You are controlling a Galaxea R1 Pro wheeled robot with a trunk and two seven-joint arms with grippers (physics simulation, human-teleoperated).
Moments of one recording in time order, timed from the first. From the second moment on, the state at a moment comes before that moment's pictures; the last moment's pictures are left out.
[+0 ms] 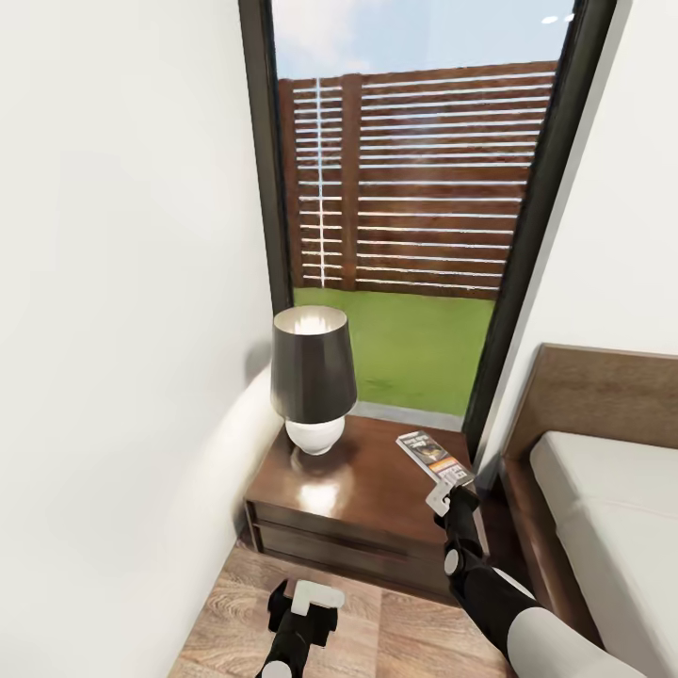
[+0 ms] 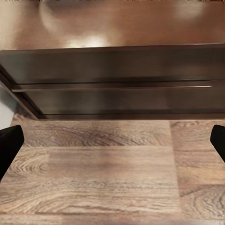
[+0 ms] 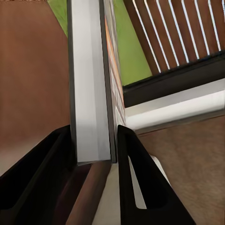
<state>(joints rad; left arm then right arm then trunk) -0.30 -0.04 -0.83 -0.84 0.40 0.02 0.50 -0.63 -0.03 0.37 -0.42 0.66 0.09 -0.50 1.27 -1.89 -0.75</state>
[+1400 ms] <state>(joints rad) -0.30 -0.04 -0.83 -0.84 0.39 0.02 0.50 -0.63 -0.03 0.37 -0.42 0.66 0.09 -0.48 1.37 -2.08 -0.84</state>
